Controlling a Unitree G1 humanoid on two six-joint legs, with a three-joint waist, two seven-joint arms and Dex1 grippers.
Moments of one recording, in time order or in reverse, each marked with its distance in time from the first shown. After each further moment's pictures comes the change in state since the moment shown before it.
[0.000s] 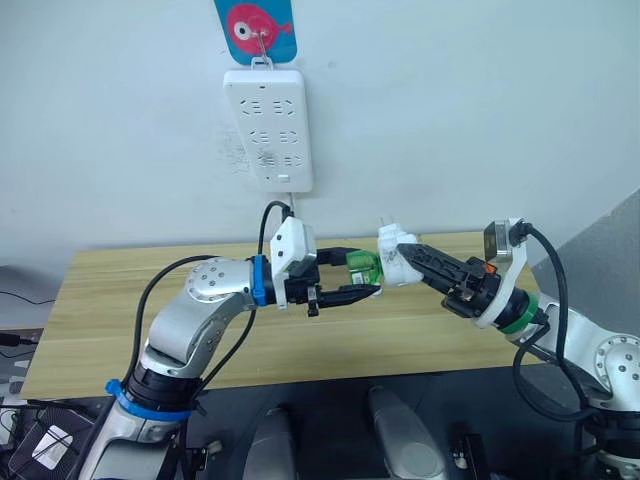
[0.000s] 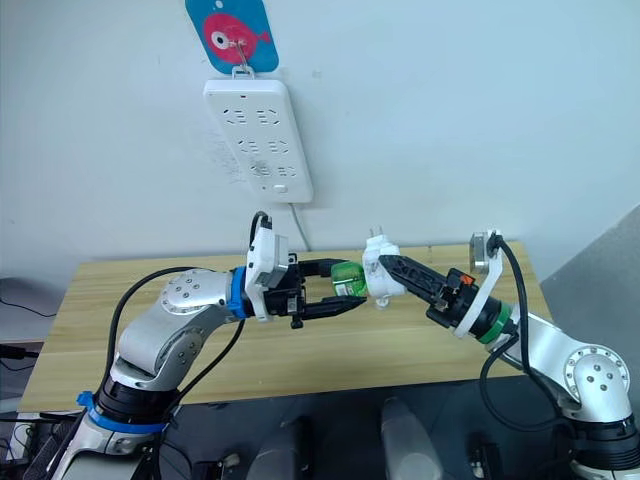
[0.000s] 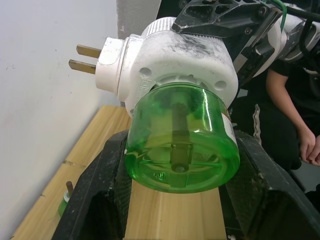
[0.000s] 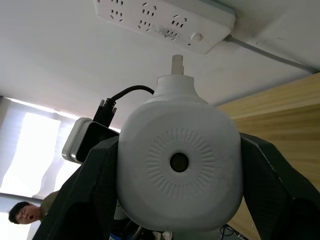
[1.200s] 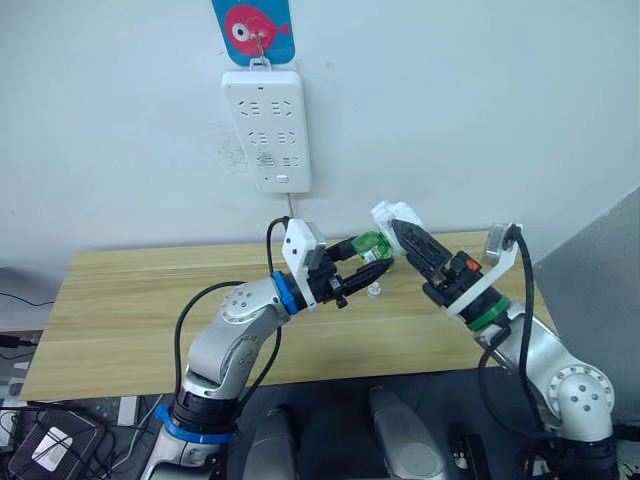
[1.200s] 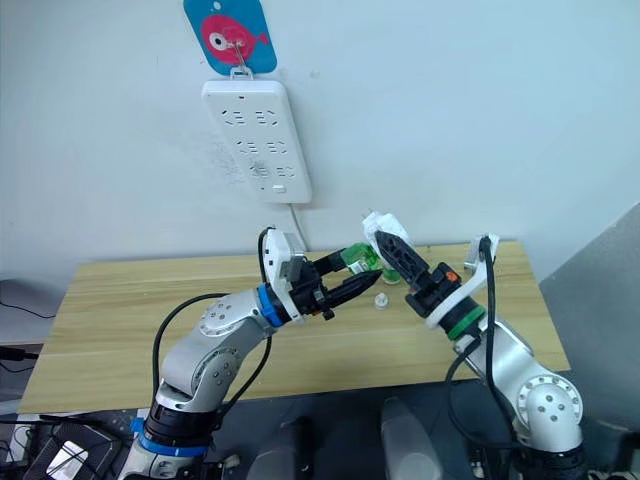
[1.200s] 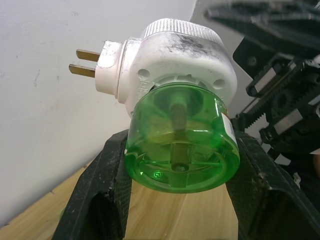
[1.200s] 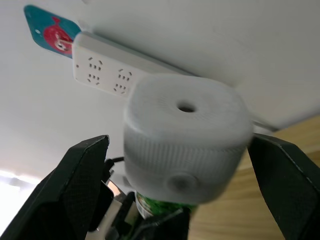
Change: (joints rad) left arm 0.115 -0.269 0.021 -0.009 -0.007 0.031 0.298; right arm 0.026 0.330 0.072 -0.168 -0.332 -0.288 -0.196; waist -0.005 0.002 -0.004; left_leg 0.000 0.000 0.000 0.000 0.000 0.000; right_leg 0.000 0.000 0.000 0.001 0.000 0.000
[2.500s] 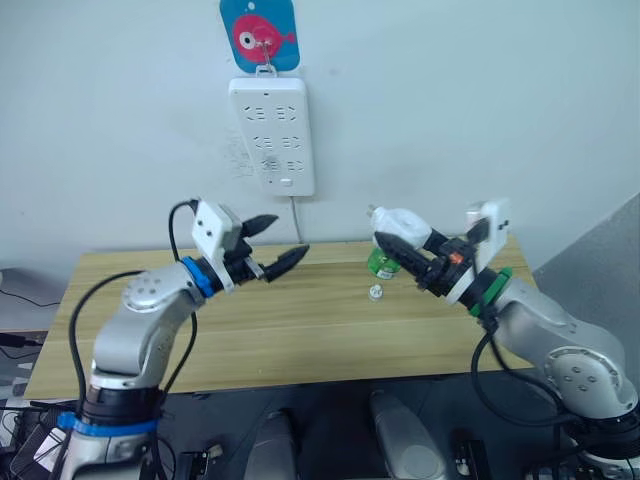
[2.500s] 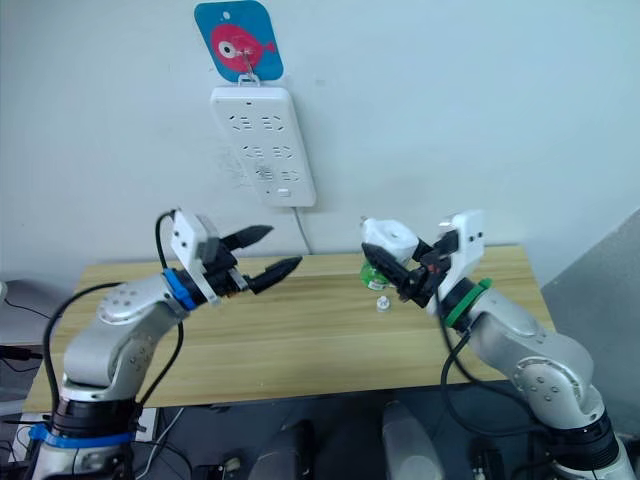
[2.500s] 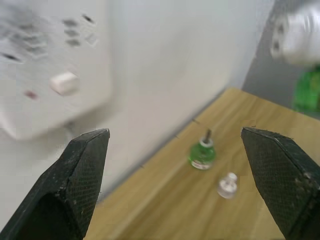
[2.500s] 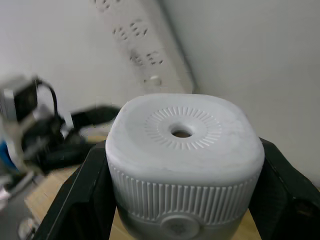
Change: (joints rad) left arm -0.039 0.364 0.285 0.123 -0.023 0.005 -0.083; right arm -0.115 -0.294 0.172 -0.057 -0.678 0.058 0.292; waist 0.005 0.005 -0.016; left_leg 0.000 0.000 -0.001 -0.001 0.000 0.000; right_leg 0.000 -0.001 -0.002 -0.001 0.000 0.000
